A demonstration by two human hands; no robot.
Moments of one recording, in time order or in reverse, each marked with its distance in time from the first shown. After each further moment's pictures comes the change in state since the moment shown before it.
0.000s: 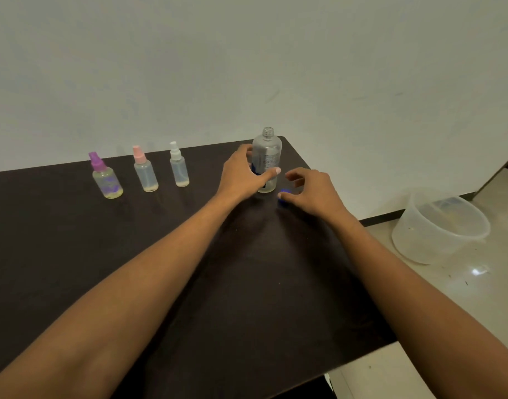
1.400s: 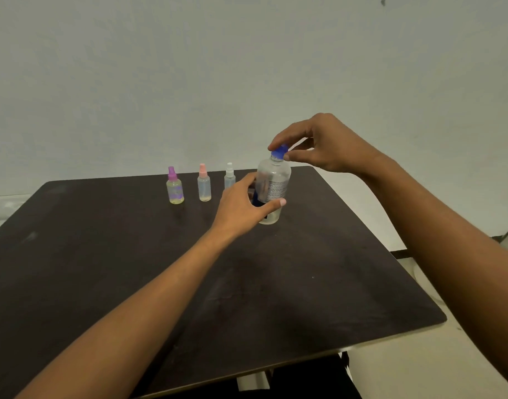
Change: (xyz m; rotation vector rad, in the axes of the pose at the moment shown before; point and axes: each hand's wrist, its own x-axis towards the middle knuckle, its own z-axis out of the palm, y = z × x) left_hand -0.133 0.032 -0.116 0.019 0.070 0.021; right_hand -0.040 -0.183 -0.123 -0.043 -0.106 -0.709
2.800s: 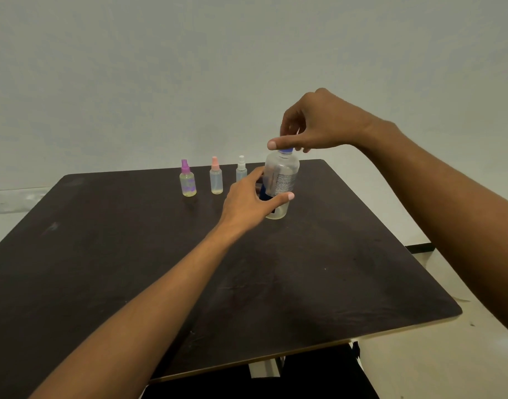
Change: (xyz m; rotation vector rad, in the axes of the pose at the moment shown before) left_hand -0.010 -0.006 -0.008 0.020 -0.004 -0.036; right_hand 0.035 -0.025 -0.005 -0.182 -0.136 0.101
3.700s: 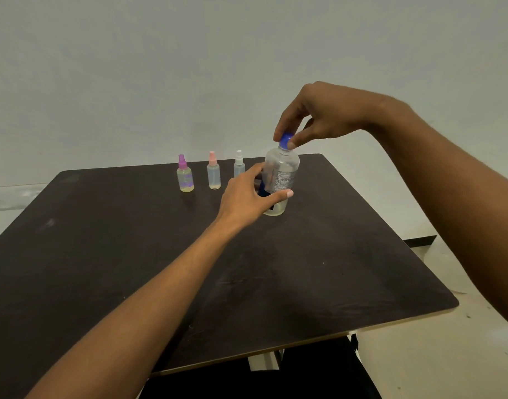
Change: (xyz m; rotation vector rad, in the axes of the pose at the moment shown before) left_hand -0.001 0.000 0.001 0.029 -0.001 0.029; right_hand -0.005 0.003 -0.020 -0.029 -0.200 -0.148
